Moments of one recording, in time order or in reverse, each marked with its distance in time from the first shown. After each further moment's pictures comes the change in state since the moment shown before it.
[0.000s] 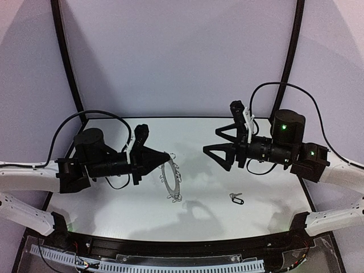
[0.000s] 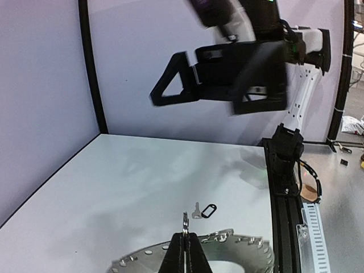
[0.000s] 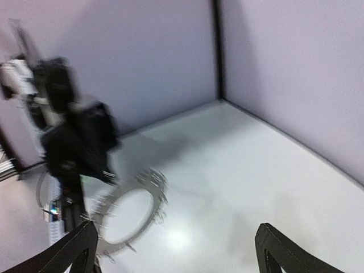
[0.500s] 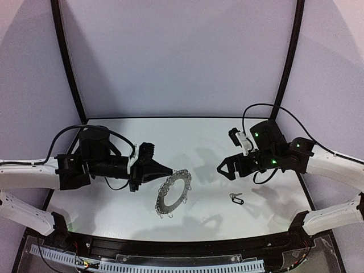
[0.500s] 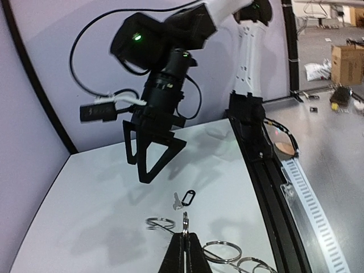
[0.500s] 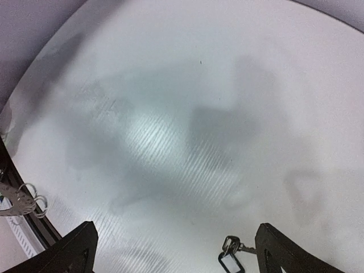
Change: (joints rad) left arm 0.000 0.015 0.046 -0.142 0.220 0.272; right arm -0.163 0.122 0.005 -0.473 0.151 0.217
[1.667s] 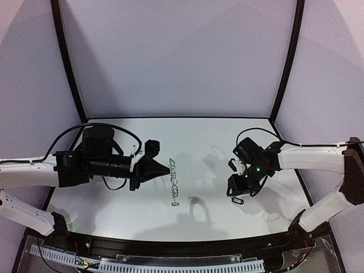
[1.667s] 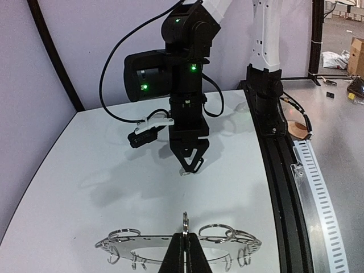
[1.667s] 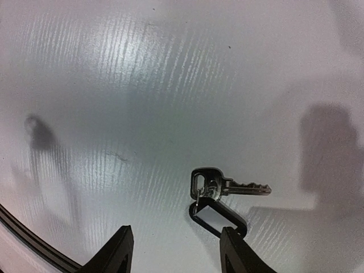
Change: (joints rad) left arm 0.000 0.000 0.050 -0.192 -0.115 -0.032; right arm -0.089 0.321 -0.040 -0.186 -0.085 0.173
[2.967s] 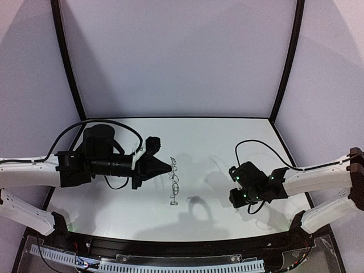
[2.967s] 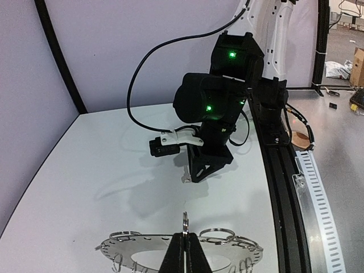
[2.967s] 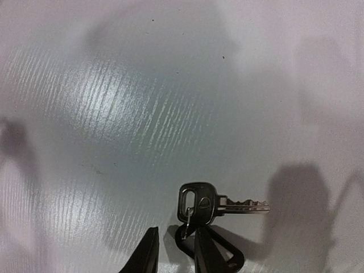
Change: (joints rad) left arm 0.000 0.017 -0.001 0.052 -0.007 -0.043; right arm 0.206 -0.119 -0.304 0.386 0.328 0.066
